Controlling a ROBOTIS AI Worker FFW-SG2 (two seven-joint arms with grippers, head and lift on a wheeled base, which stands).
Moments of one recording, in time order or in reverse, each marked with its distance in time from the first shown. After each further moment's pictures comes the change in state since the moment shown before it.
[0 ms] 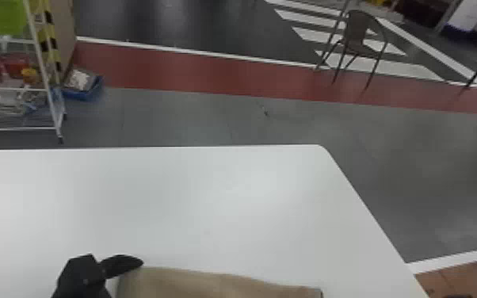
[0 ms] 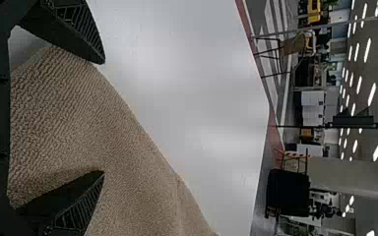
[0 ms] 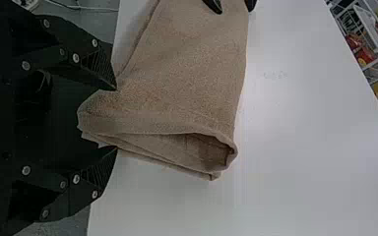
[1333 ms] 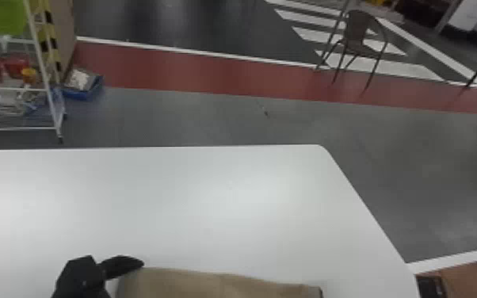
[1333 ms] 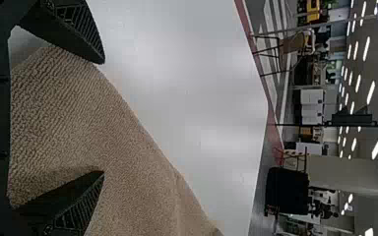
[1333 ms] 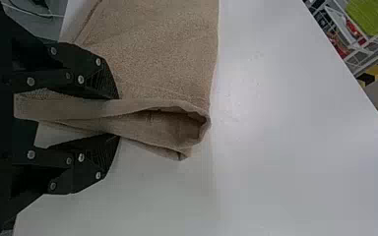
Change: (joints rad) left arm 0.011 0.000 0.000 -0.016 0.000 0.000 -0.011; right arm -0.194 0.000 0.013 0.205 0.016 -0.005 0.000
